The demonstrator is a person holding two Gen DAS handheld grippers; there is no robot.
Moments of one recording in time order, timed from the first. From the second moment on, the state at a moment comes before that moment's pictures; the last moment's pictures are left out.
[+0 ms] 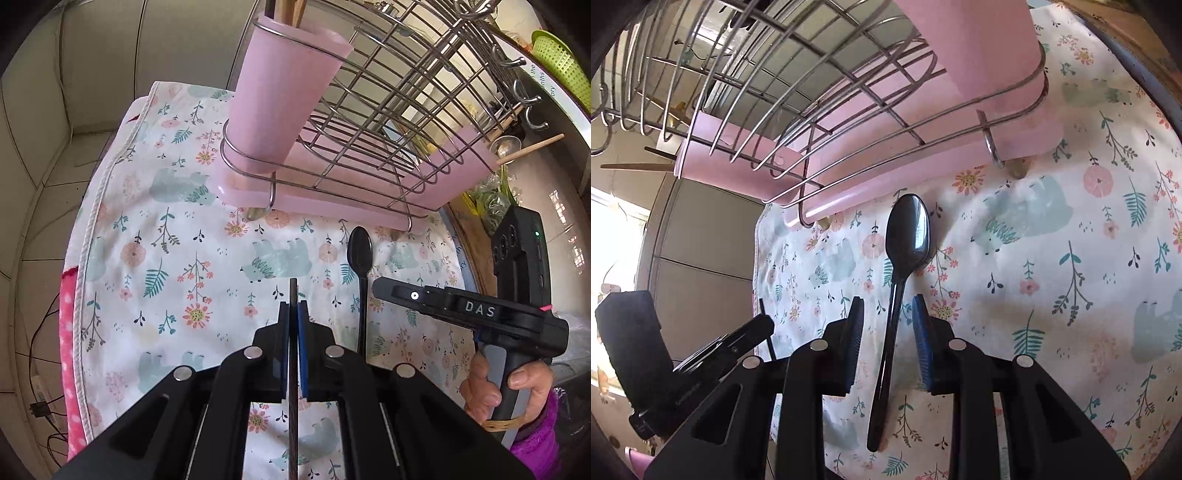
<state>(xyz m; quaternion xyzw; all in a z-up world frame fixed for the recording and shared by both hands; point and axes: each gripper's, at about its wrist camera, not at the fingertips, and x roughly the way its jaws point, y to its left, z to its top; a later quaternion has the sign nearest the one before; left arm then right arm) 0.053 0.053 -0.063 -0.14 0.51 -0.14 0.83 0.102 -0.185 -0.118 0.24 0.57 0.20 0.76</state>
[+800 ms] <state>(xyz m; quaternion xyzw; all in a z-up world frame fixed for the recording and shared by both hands) 0.054 0.053 -0.067 -0.16 0.50 -0.14 0.84 0.116 -0.169 -0.153 0.27 0.55 0.21 0.76</state>
